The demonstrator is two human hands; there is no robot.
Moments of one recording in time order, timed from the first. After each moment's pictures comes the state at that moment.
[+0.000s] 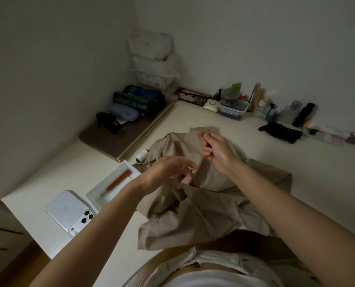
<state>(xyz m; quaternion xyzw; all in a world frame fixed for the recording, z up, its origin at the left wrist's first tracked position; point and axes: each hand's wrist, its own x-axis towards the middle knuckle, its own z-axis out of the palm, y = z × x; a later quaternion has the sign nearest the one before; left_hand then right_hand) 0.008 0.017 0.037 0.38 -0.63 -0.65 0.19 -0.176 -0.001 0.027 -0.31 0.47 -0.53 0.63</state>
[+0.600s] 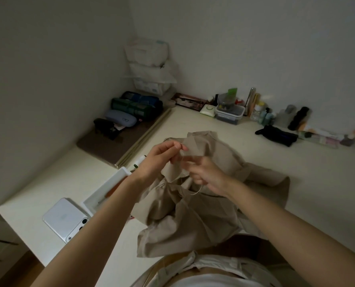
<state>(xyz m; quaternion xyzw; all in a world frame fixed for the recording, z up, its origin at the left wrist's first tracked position) 0.001 -0.001 0.054 0.37 -0.62 -0.59 0.35 -0.156 0.032 0.026 -0.45 0.45 -0.39 0.66</state>
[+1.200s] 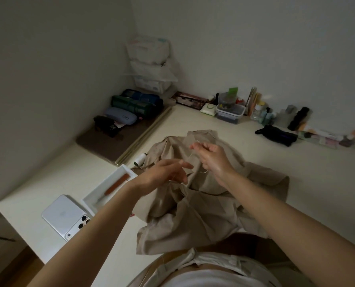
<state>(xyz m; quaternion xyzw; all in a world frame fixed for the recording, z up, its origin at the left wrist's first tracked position) 0.011 0.012 0.036 0.42 -0.61 -0.65 0.17 -0.164 0.019 0.032 -0.42 0.56 -0.47 0.54</state>
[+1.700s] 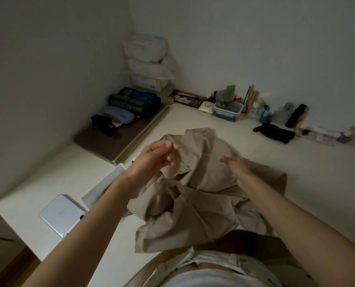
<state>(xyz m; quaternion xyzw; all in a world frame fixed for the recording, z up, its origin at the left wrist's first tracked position) 0.017 0.003 0.049 0.33 -0.53 -0.70 0.35 -0.230 0.009 -0.031 -0.27 0.75 -0.41 0.44</state>
